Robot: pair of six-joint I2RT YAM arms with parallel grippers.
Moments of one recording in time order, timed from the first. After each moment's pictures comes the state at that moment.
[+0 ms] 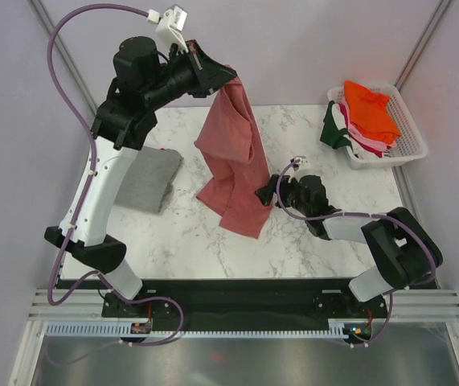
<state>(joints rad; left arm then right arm) -0.51 1.65 2.24 -0.59 0.31 -0.56 0.47 1.50 0.52 0.66 -0.13 0.50</state>
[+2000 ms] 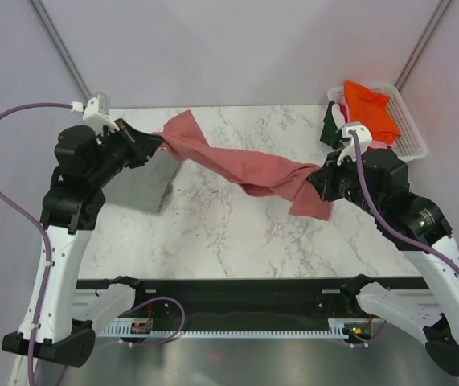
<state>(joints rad) -0.19 1.01 1.42 -0.60 0.22 -0.57 0.55 0.91 1.33 -0.81 0.02 0.30</state>
